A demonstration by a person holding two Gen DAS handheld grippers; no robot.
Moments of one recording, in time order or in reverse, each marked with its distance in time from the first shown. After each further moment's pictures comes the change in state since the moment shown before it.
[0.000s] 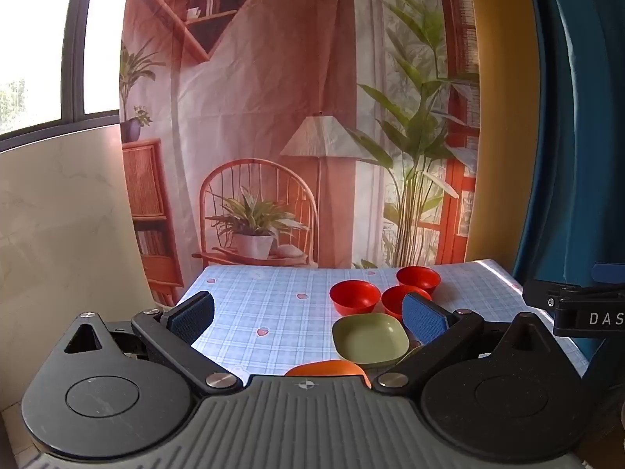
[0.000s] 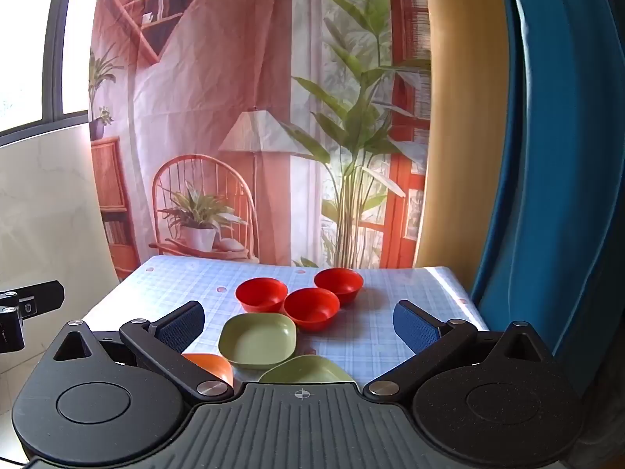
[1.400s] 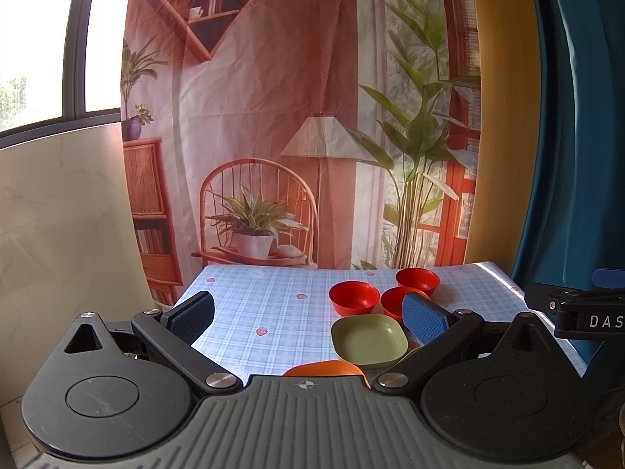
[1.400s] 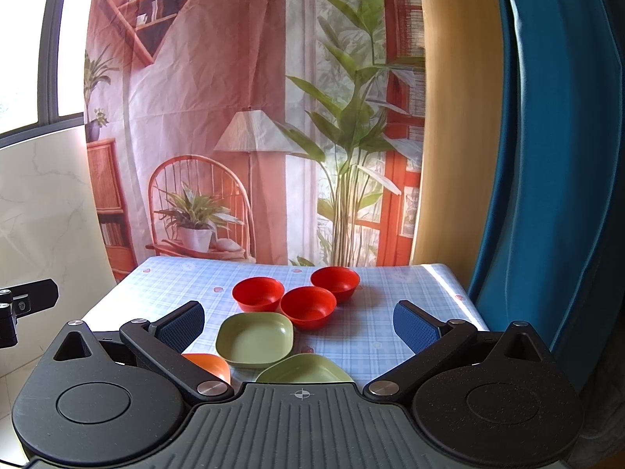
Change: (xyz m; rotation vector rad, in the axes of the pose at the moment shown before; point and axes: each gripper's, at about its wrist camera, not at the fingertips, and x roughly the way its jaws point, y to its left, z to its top) left arm -0.005 0.002 0.002 -0.017 -0.024 0.011; right arm -0.001 -0.003 0.000 0.010 0.001 0.005
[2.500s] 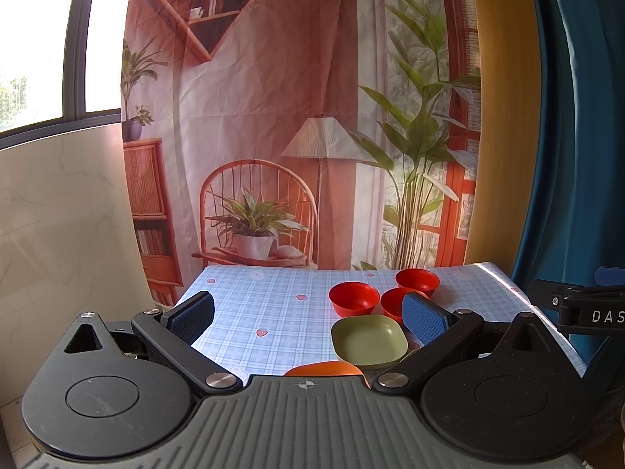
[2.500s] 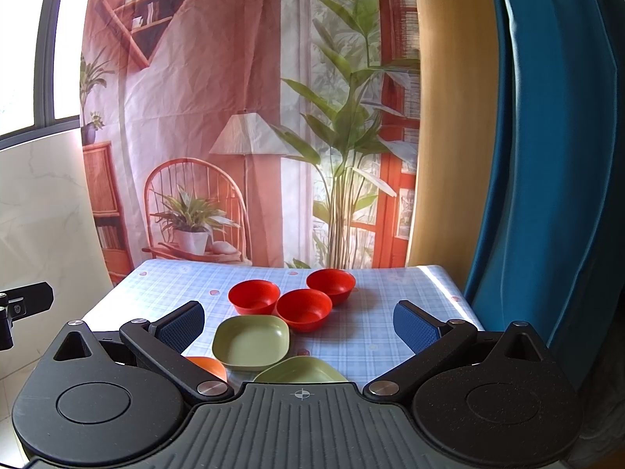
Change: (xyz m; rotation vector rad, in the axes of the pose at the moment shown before) left arm -0.001 0.001 0.001 0.000 -0.003 -0.001; right arm 0.000 0.000 0.000 0.003 -0.001 -0.002
